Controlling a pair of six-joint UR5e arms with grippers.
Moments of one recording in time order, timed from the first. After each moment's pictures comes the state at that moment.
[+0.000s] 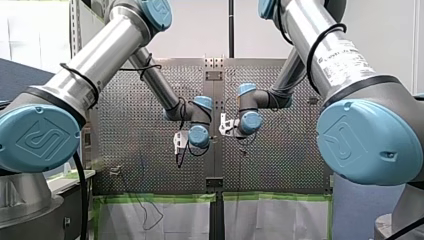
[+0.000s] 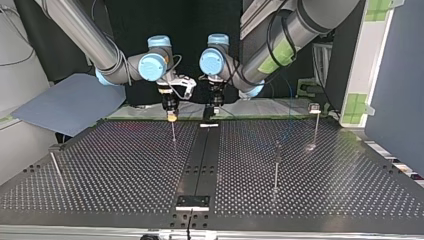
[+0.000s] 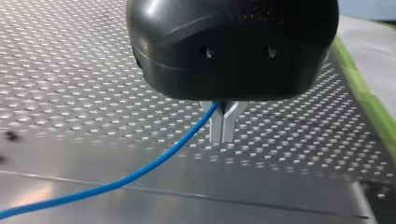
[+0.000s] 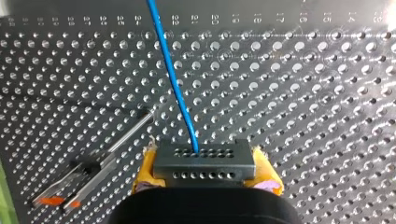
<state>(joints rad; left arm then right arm) -0.60 -2.24 -1.67 -2.57 -2.10 -1.69 2.18 -0.95 1.61 -0.43 1.73 1.64</state>
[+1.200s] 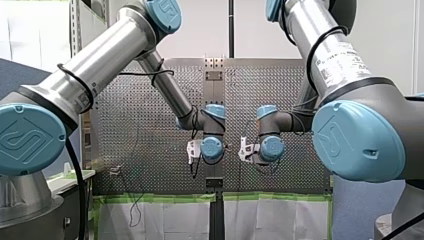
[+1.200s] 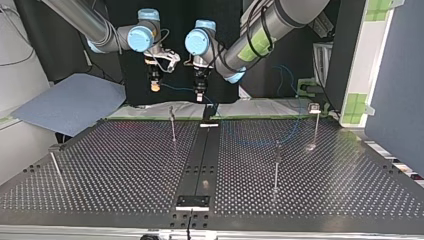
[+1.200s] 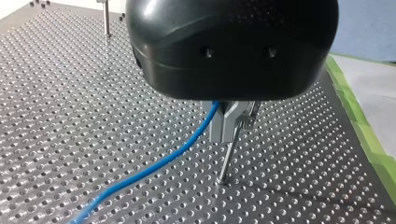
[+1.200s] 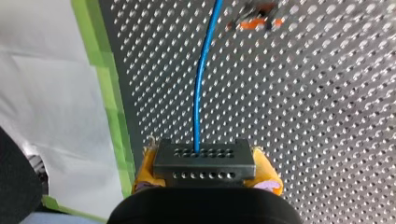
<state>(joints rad) -0.74 -2.30 -1.67 -2.44 -2.15 -1.70 2.08 -0.95 1.96 -0.68 1.76 1.67</state>
